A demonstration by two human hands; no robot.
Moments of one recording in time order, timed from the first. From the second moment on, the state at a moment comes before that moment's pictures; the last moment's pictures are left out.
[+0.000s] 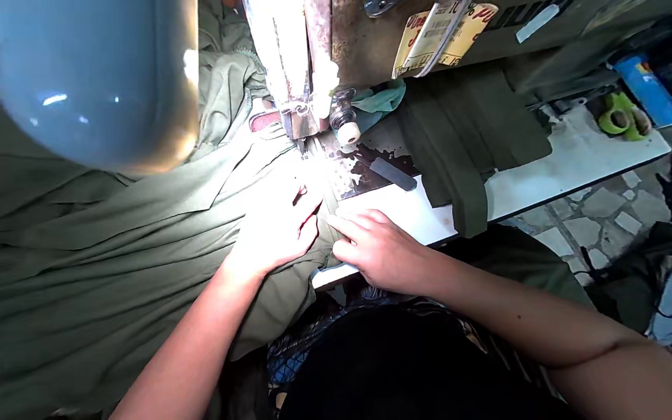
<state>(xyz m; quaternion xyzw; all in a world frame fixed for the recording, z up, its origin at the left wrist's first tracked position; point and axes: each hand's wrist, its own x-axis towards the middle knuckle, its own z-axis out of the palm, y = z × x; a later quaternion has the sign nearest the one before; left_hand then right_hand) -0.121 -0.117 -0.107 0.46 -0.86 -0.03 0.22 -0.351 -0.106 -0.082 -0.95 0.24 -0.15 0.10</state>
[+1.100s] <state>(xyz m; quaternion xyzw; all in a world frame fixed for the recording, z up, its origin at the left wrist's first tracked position) -0.111 -0.158 -0.106 0.49 -0.85 -0.02 0.21 -0.332 -0.264 -0.055 -0.70 0.58 -0.42 0.03</state>
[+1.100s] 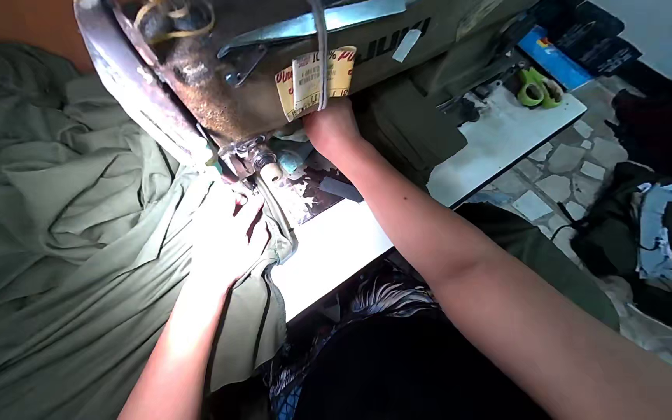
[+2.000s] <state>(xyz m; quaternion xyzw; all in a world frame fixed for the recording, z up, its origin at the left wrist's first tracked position) -0.113 -0.159 -0.108 0.49 -0.84 0.00 0.24 -0.329 -0.276 -0.037 -0.73 0.59 -0.30 0.18</state>
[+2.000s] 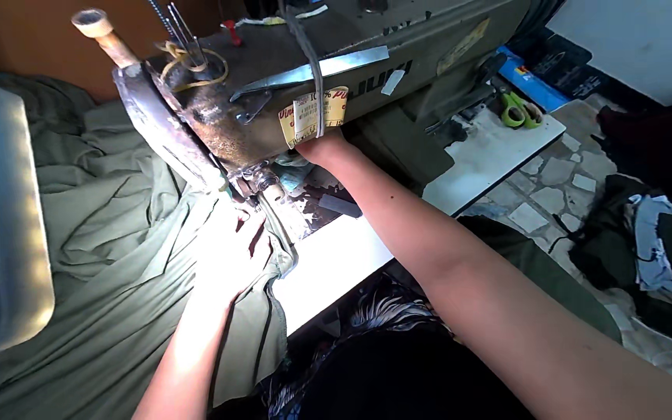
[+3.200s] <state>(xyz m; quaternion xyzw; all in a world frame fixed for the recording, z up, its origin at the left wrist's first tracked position) -0.172 -0.063 -0.029 0.49 -0.74 -0.22 0.40 -0.370 -0.112 -0.044 -0.71 0.24 -0.40 0.52</state>
